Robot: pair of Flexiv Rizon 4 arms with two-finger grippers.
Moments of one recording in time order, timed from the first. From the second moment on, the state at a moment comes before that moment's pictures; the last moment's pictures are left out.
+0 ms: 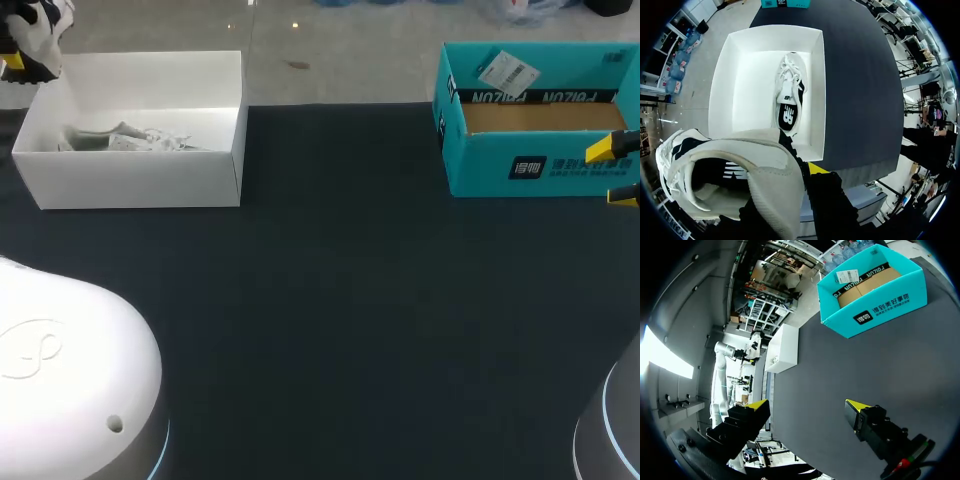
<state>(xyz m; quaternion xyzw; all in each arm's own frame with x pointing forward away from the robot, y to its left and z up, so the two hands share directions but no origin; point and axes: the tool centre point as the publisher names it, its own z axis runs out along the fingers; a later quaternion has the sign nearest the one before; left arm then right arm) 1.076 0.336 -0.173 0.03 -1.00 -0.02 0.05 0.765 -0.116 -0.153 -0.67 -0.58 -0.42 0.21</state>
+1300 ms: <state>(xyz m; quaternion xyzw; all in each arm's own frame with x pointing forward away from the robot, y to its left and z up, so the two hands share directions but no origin) 1.123 0.346 -0.173 -0.12 -0.99 -0.03 0.09 0.765 -0.116 -0.153 -0.67 -0.58 -0.42 0.21</state>
